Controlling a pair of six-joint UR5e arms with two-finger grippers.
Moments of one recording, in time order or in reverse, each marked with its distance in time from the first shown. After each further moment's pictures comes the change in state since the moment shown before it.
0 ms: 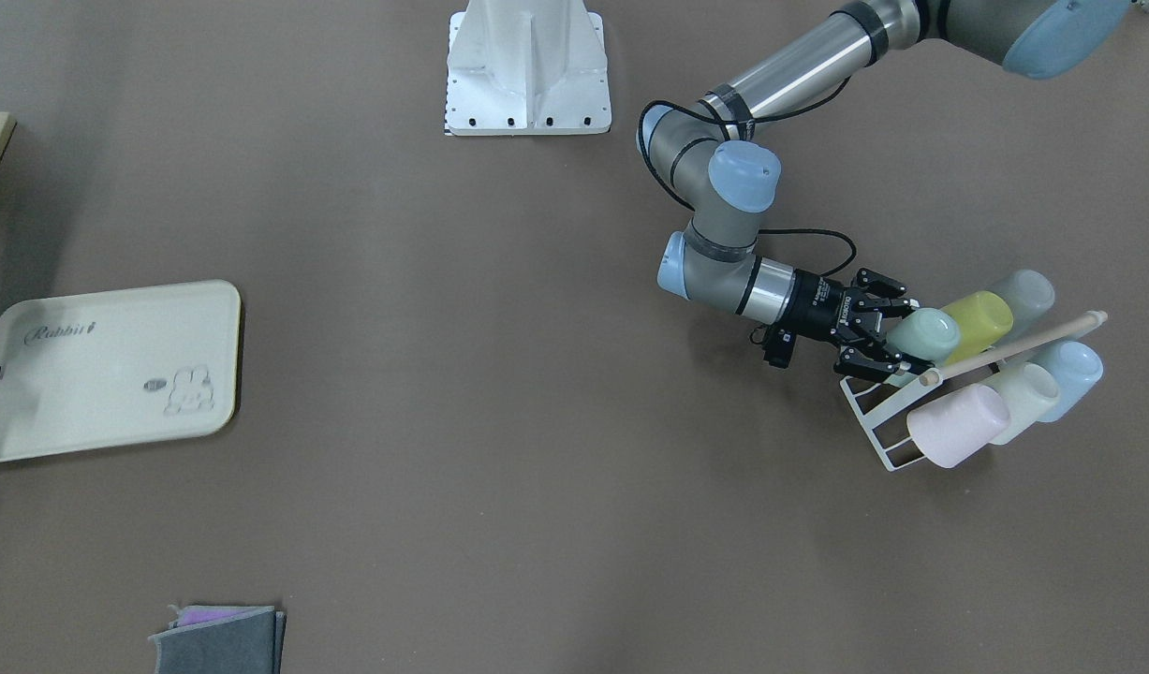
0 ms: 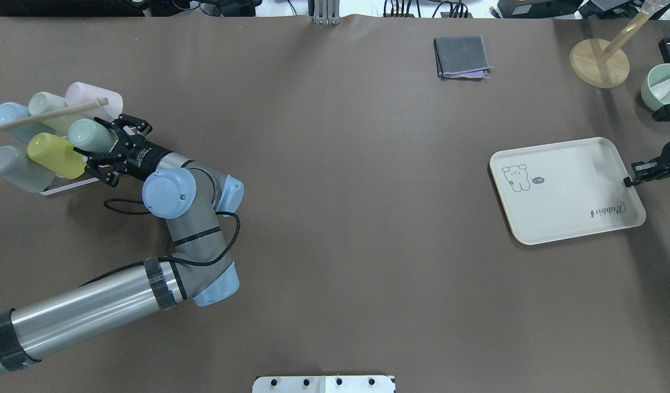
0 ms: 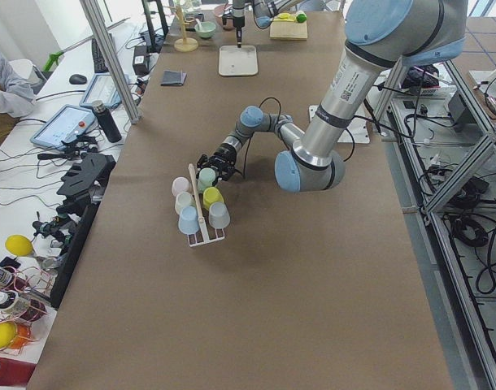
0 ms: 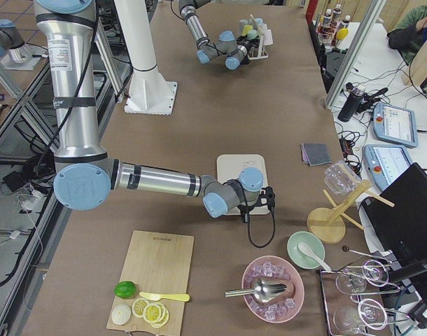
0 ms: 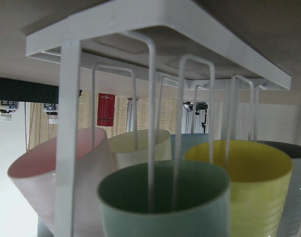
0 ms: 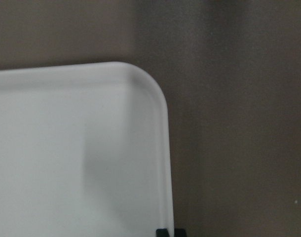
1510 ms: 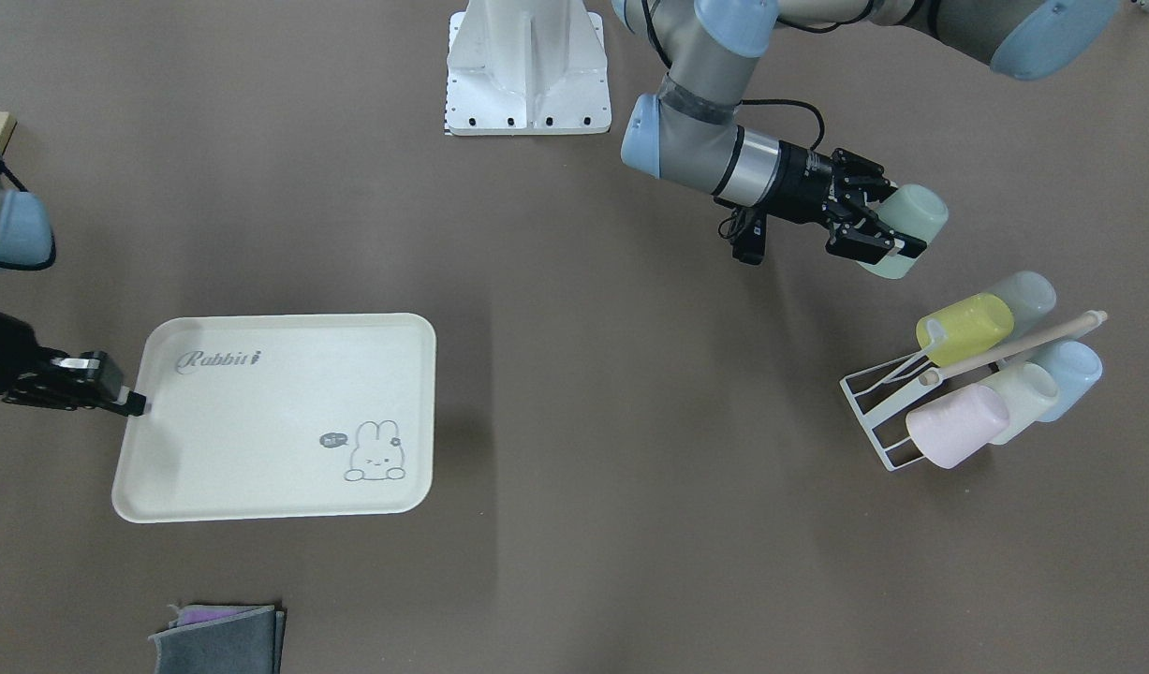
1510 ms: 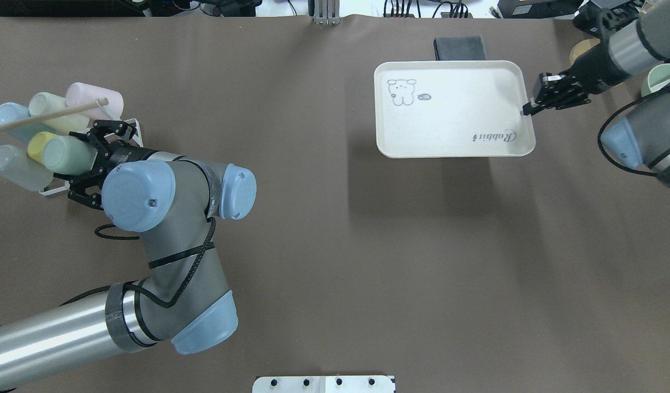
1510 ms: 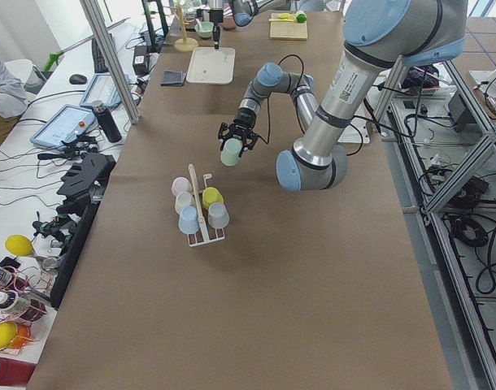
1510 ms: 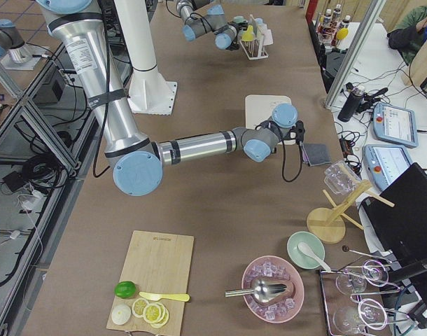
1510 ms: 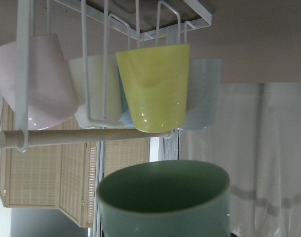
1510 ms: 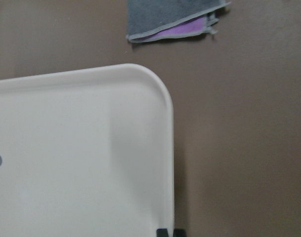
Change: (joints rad) left arm 0.029 -0.007 -0.468 0.273 -0.250 -0.143; right arm -0.068 0.336 0.090 0.004 0.182 0.457
